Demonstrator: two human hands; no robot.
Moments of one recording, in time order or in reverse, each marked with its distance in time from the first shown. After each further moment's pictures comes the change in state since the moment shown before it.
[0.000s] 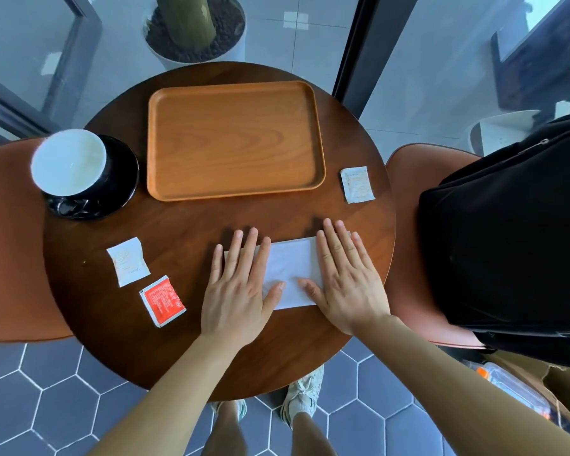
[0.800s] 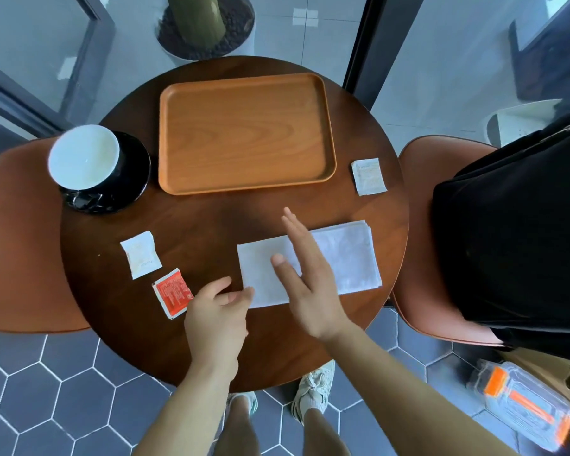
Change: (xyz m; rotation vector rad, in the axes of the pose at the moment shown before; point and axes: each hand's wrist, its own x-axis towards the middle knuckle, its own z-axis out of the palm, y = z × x) left_hand -0.048 0.006 -0.031 -1.191 0.134 -0.934; right_hand 0.012 -0.084 -0.041 1.288 0.153 0.153
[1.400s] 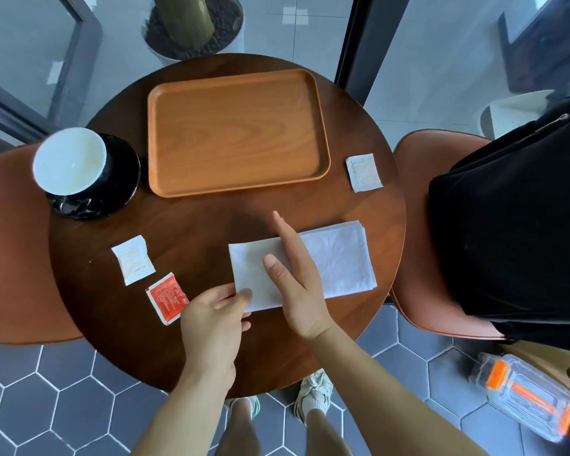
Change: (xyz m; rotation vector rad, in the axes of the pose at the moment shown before) left_hand -0.002 0.003 -0.001 -0.124 -0.086 -0.002; right_hand 0.001 0.004 0.015 0.223 0.036 0.152
